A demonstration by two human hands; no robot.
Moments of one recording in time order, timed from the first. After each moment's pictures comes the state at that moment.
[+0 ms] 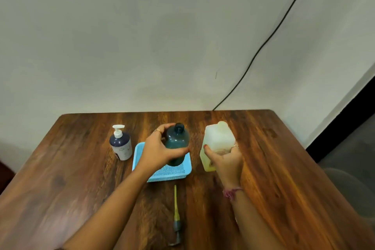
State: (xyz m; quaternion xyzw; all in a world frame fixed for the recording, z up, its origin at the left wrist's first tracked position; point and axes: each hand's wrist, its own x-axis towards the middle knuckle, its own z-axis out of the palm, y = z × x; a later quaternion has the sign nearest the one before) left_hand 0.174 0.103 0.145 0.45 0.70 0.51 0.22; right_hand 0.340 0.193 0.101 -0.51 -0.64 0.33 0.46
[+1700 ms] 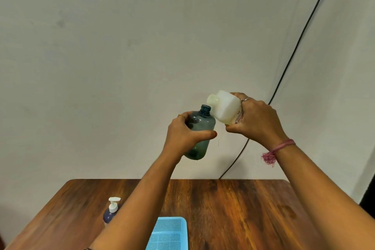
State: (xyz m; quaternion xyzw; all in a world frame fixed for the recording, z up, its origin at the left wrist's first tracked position) left_hand 0.206 0.216 0.339 0.45 0.66 0.59 0.12; right_hand 0.360 0.326 0.379 -0.30 -0.88 -0.07 0.36
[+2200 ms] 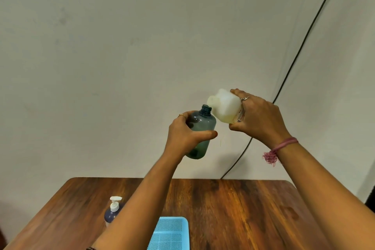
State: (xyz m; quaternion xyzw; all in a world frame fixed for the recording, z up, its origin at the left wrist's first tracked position) left_hand 0.197 0.220 0.332 0.44 0.66 0.60 0.12; right_hand 0.351 0.327 0.383 -0.29 -0.87 -0.13 0.37
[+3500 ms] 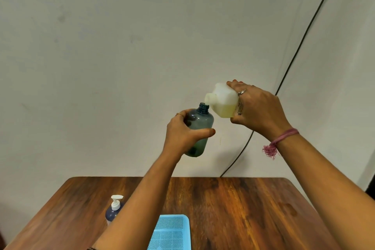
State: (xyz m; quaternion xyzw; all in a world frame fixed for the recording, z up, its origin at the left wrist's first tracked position) left_hand 0.189 0.215 0.330 0.44 0.64 0.62 0.12; right_hand 0.346 0.326 0.391 -0.25 -0.87 -0.20 0.37
